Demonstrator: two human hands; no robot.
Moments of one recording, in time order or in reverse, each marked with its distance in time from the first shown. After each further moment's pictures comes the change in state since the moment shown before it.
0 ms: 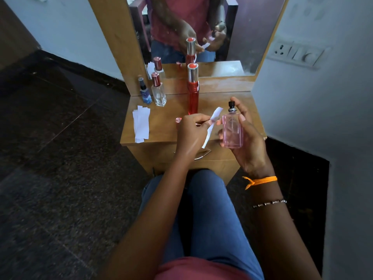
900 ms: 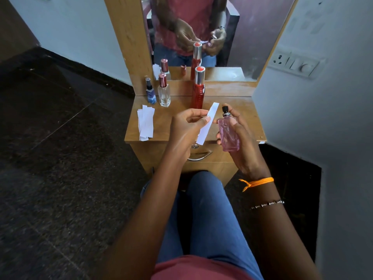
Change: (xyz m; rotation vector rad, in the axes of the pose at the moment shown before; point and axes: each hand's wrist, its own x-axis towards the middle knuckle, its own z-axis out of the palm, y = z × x) left_hand -0.008 0.014 -0.031 -0.314 -0.020 -0.174; right_hand -0.003 0.005 0.016 -0.203 0.057 -0.014
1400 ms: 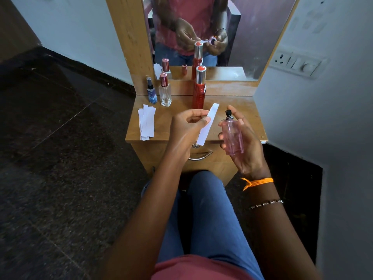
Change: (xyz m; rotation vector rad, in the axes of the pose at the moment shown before) left_hand -0.004 0.001 -0.002 -0.001 -0.005 0.004; right_hand -0.003 0.003 -0.005 0.222 -0.003 0.050
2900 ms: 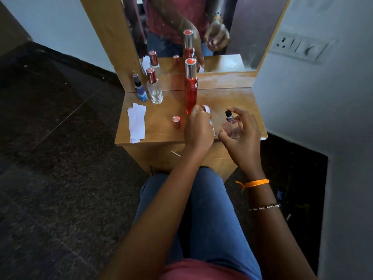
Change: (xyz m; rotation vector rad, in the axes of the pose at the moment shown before) left_hand 0.041 -0.039 0.054 0.803 0.045 0.278; right_hand 0.014 0.009 -0.013 -1.042 0.368 -0.410
